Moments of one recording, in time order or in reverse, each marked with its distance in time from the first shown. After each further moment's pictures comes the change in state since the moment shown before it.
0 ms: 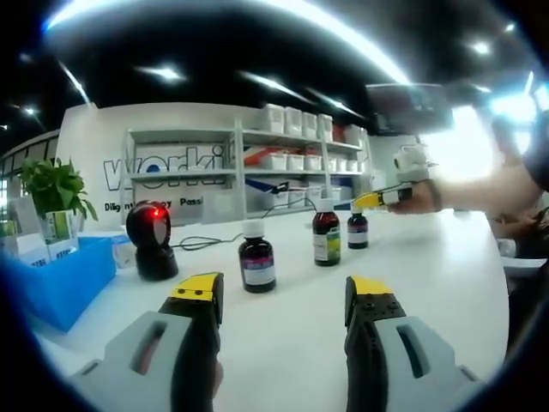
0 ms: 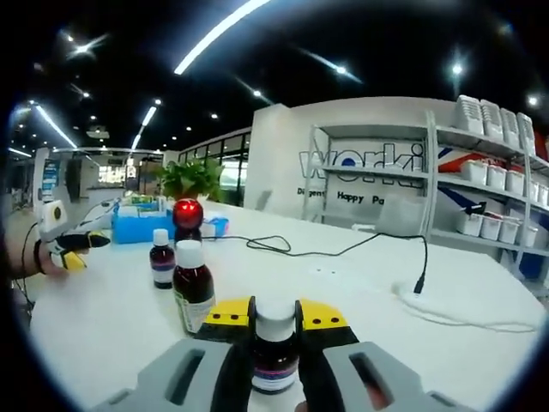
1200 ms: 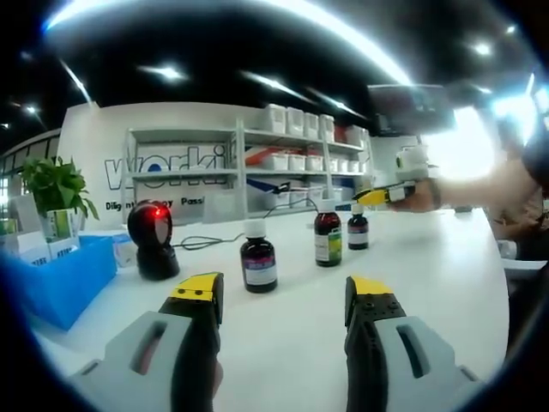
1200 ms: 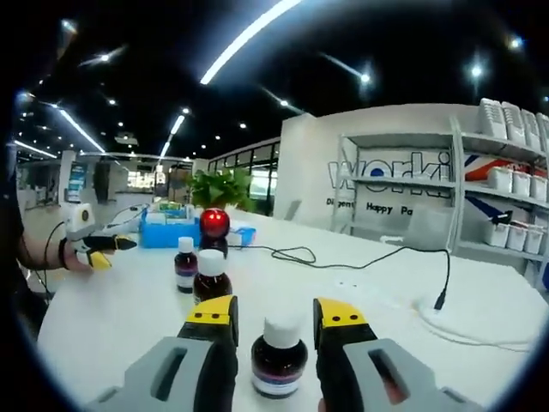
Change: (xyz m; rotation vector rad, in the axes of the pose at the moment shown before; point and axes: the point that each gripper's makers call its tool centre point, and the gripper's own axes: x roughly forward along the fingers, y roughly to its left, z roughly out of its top) left arm 0.000 0.001 0.001 -0.007 -0.001 0.006; right arm -0.003 0.008 0.014 0.008 -0.078 0.199
